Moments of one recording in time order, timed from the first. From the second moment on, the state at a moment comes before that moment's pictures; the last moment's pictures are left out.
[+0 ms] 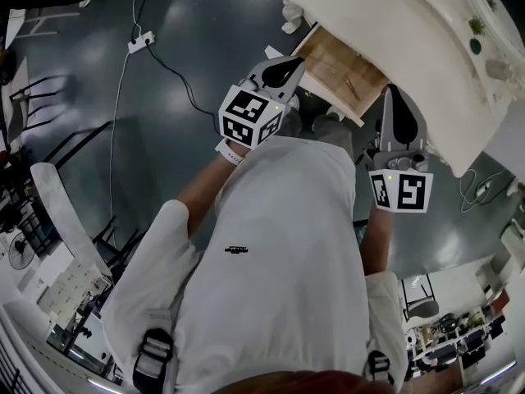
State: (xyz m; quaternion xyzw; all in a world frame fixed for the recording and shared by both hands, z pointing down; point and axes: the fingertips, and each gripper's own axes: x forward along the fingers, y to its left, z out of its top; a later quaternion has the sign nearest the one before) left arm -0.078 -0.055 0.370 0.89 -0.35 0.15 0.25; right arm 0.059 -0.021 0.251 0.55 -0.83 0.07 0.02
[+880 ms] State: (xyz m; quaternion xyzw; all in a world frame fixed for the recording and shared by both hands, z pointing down) left arm -0.098 -0.050 0.235 0.91 -0.38 0.04 0.16; right arm 0.095 0.024 0.221 0.59 -0.80 0.03 0.07
